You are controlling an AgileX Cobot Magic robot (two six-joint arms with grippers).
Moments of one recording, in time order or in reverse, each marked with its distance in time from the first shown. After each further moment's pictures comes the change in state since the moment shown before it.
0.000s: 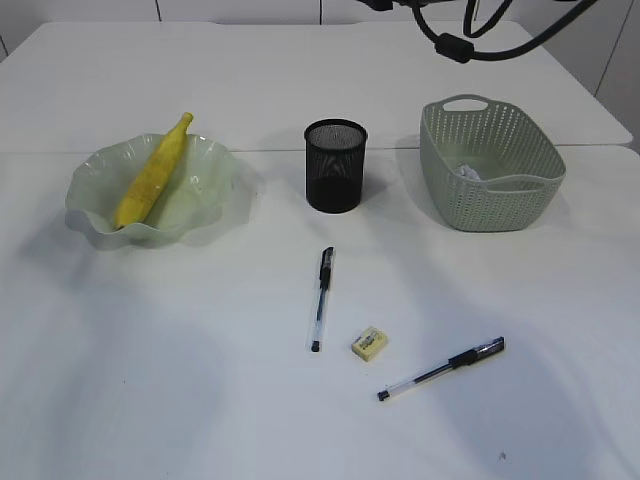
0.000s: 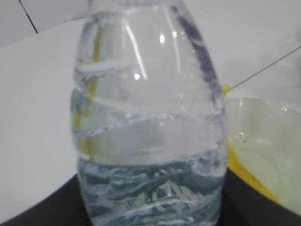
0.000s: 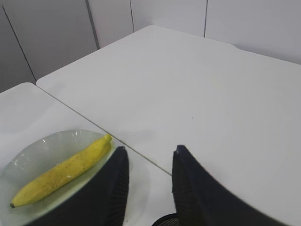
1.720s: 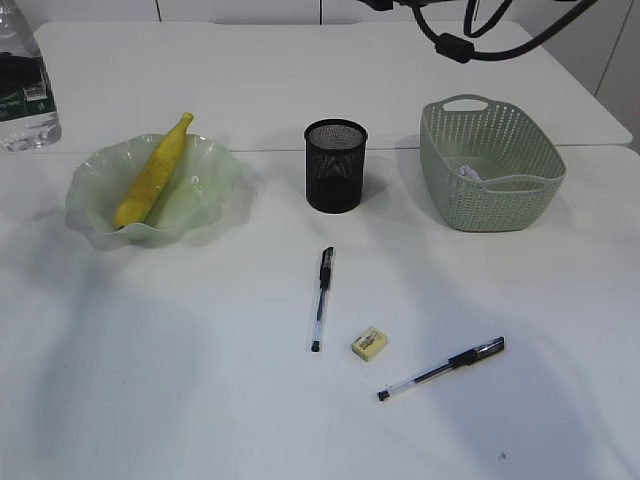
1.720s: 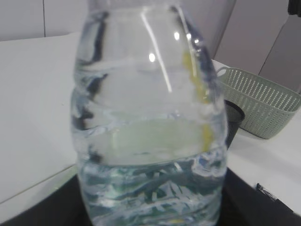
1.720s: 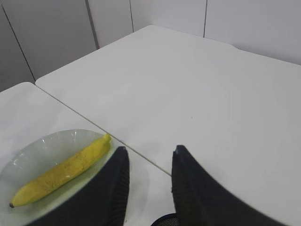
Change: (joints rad) left arm 0.010 0.142 -0.002 -0.188 0.409 -0.006; right arm 0.000 0.000 0.000 -0.002 -0.002 -0.002
